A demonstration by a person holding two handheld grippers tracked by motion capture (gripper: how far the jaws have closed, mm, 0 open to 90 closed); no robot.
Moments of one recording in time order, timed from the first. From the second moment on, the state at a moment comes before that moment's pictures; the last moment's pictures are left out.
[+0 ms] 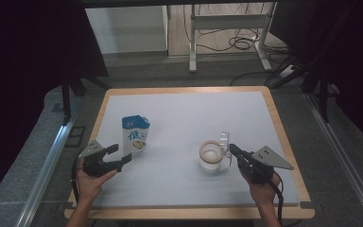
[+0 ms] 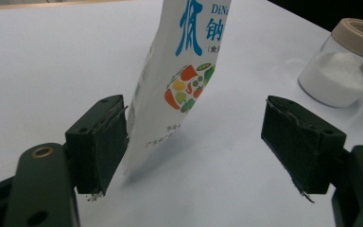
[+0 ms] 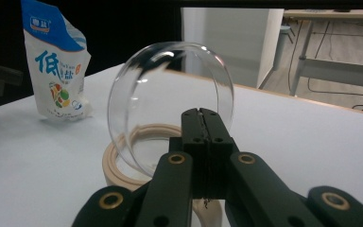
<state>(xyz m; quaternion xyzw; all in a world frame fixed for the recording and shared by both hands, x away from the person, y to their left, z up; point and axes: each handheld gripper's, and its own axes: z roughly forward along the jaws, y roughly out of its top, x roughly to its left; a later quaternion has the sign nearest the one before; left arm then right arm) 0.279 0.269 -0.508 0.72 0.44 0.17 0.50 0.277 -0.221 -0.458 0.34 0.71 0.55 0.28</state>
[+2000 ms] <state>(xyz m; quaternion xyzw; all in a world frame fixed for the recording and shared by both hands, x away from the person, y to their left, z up) 0.275 0.262 -0.510 0.73 0.44 0.16 0.50 0.308 -0.288 -0.517 0.43 0.73 0.47 0.25</state>
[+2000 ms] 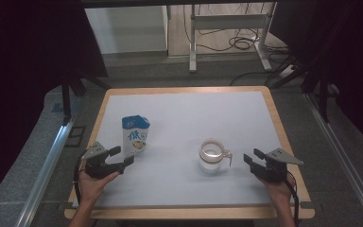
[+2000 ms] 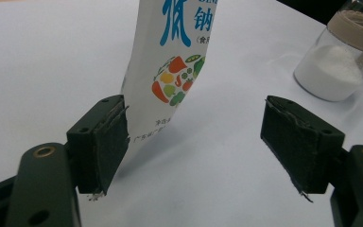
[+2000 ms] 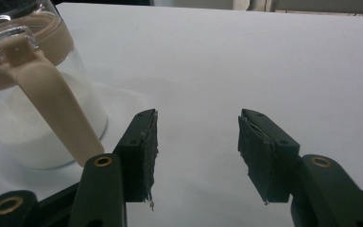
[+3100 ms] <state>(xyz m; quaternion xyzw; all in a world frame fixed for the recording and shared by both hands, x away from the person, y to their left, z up) 0.272 0.264 -0.509 0.73 0.44 0.16 0.50 0.308 -0.287 -0.519 0.43 0.73 0.47 0.25</state>
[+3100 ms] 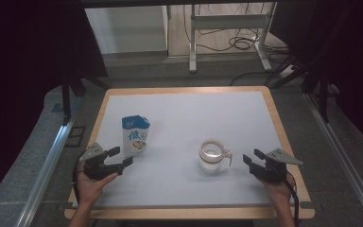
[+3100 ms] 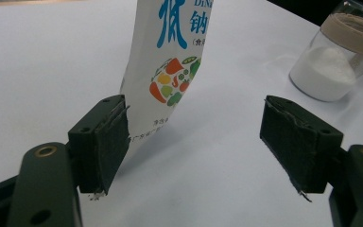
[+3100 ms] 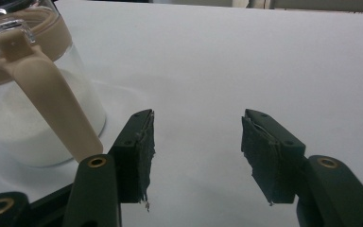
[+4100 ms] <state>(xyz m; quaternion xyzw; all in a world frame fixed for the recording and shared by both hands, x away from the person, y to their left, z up) 0.269 0.263 -0.509 0.73 0.43 0.17 0.50 0.306 -0.290 -0.517 0.43 0.73 0.47 0.25</state>
